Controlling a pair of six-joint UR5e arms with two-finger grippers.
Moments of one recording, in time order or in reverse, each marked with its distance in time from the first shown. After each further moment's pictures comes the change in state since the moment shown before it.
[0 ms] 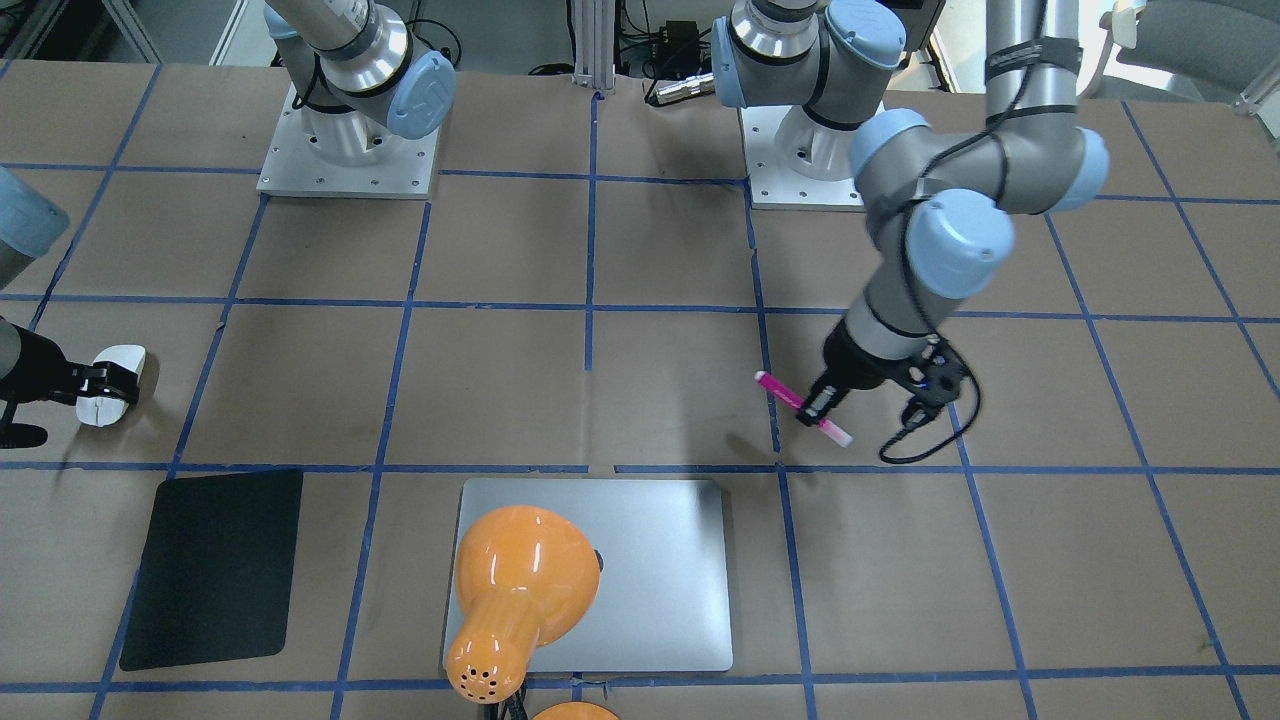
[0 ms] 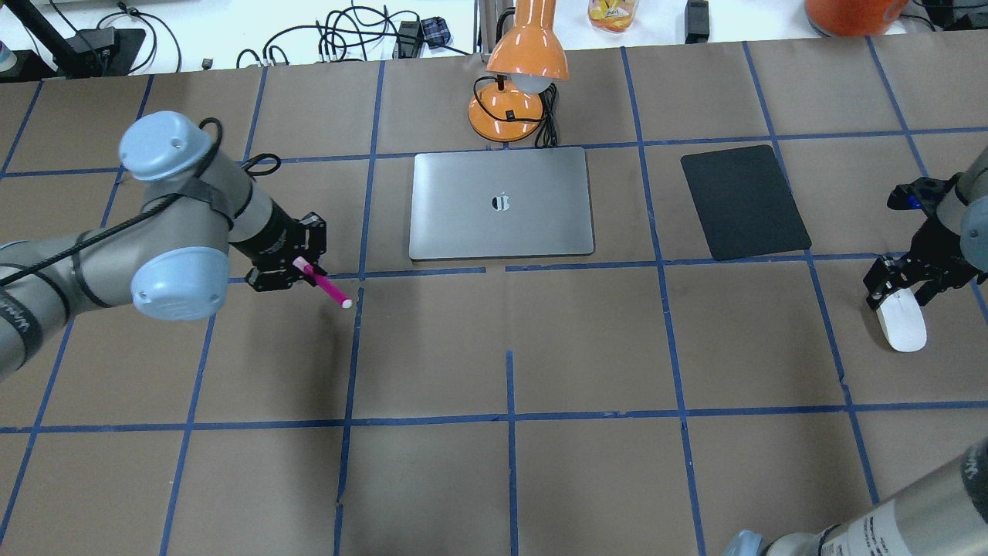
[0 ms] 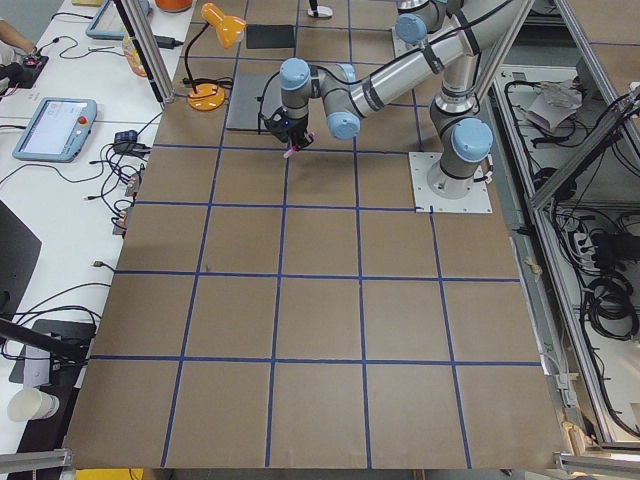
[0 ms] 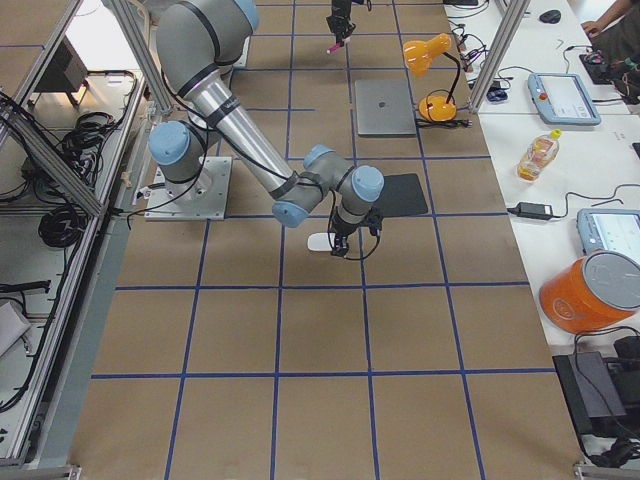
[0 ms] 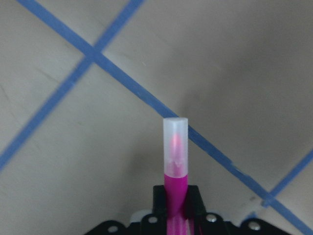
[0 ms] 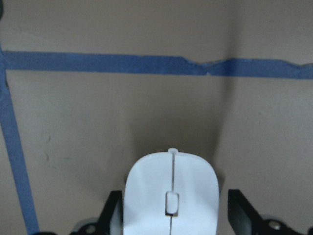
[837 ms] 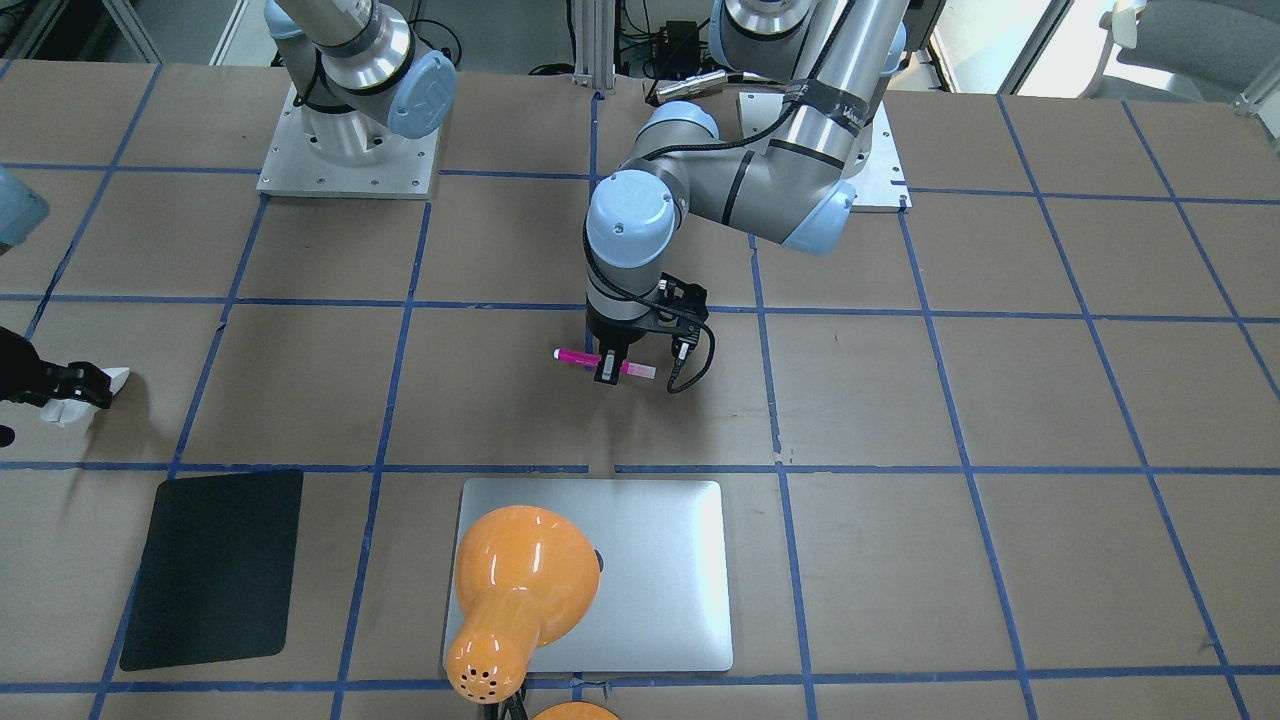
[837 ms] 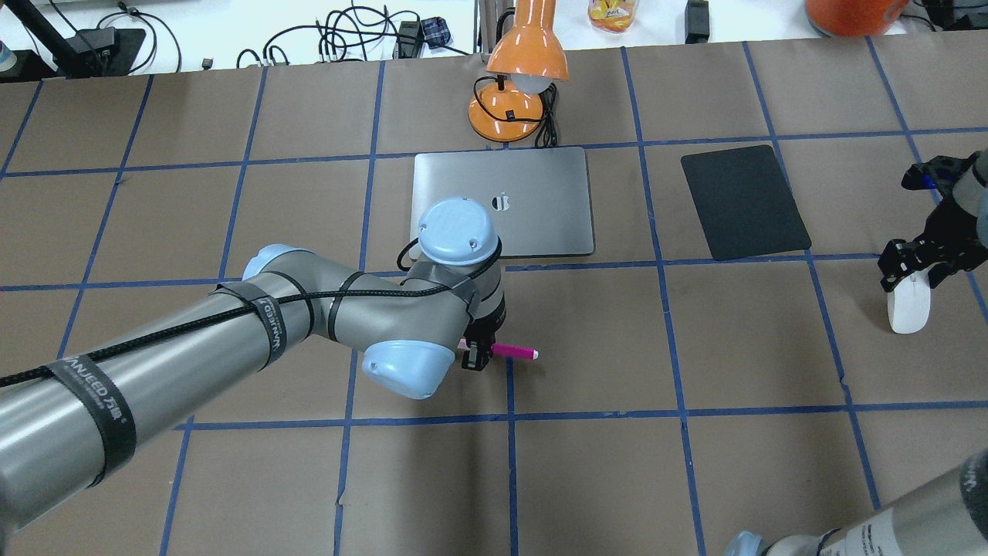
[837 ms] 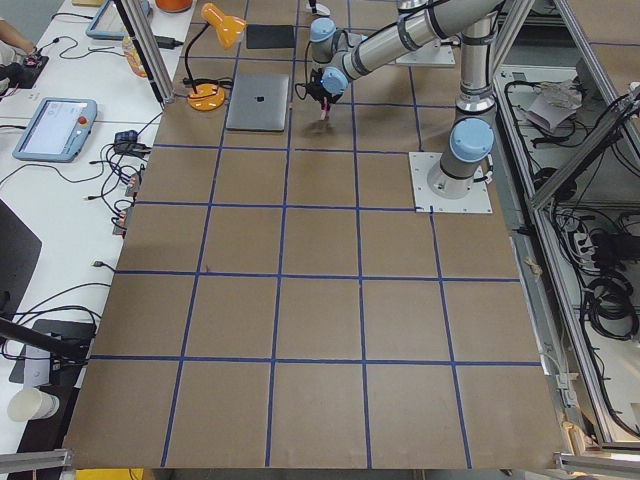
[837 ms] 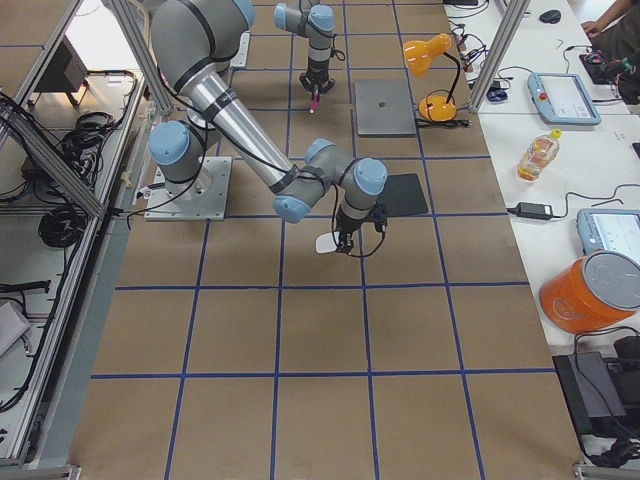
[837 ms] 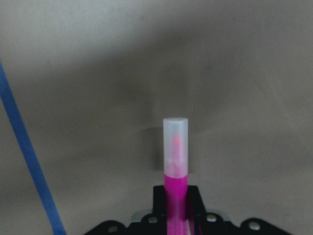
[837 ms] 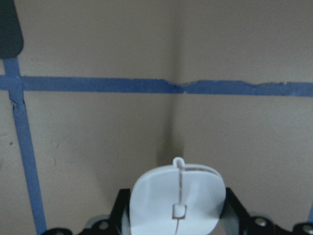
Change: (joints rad) left arm -0.458 -0.165 0.054 0.052 0.048 -0.929; right arm 0.013 -0.033 -0.050 0.019 0.009 0.010
